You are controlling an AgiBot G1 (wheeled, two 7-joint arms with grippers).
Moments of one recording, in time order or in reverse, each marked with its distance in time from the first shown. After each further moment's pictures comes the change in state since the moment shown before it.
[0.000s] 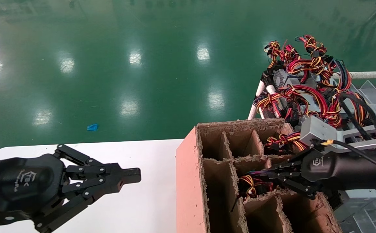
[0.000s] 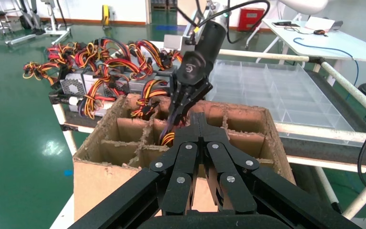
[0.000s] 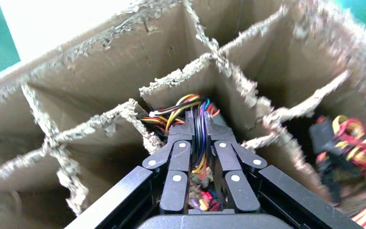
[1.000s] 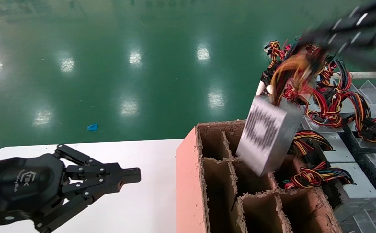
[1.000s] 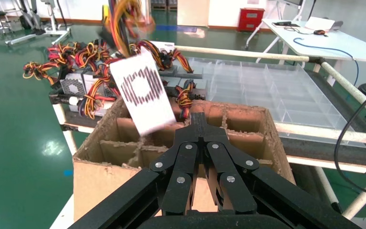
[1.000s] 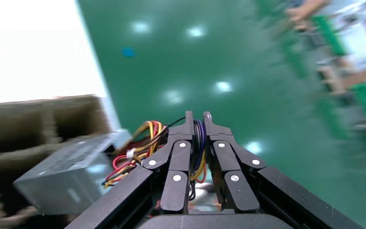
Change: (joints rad) left arm 0.000 0.000 0.000 0.000 0.000 0.000 0.000; right arm 0.384 0.106 0.135 0.204 -0.014 0.061 -0.112
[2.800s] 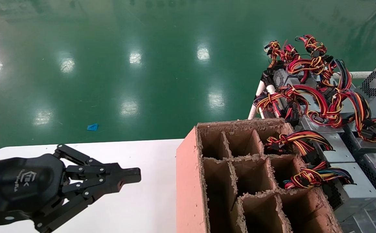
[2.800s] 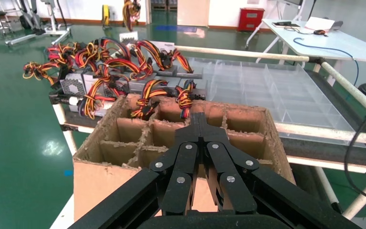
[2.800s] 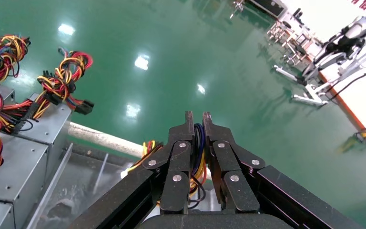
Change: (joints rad) left arm 0.000 0.000 0.000 0.000 0.000 0.000 0.000; right arm 0.112 -0.180 0.113 -1.230 -0.216 0.657 -0.607
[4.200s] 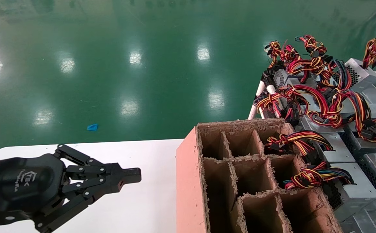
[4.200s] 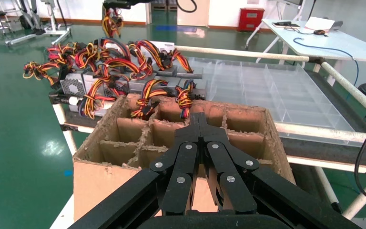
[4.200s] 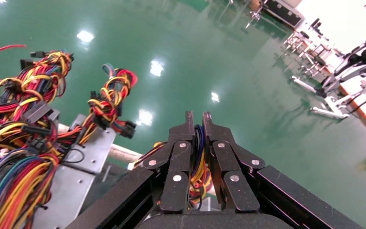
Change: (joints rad) left arm 0.000 0.000 0.000 0.000 0.000 0.000 0.000; right arm -0.068 -0.154 0.053 -0.123 0.076 0.116 -0.125
